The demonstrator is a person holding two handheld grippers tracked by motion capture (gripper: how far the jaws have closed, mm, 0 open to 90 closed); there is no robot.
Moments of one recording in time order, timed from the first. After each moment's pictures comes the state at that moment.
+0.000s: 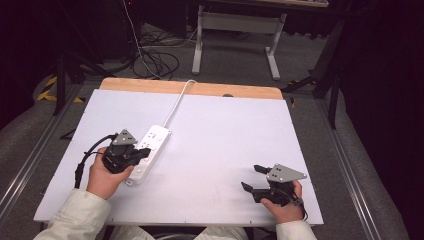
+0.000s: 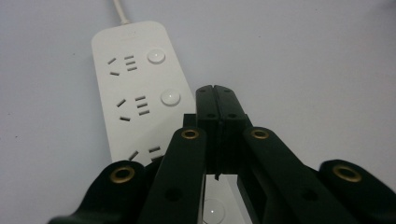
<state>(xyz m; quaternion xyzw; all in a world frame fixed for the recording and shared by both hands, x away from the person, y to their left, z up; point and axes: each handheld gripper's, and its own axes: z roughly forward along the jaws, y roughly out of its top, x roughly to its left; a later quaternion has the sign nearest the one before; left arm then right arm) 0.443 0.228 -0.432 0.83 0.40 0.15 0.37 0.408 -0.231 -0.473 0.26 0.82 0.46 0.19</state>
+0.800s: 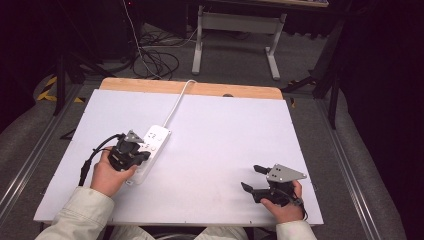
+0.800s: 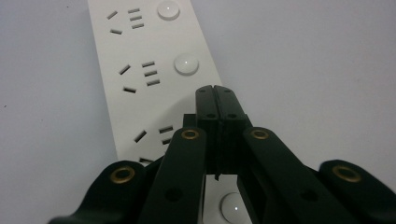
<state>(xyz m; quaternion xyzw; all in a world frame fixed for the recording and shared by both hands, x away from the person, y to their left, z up) 0.459 0.222 -0.446 0.85 0.42 0.13 0.30 0.408 -0.231 -0.473 0.26 0.83 0.46 0.19</state>
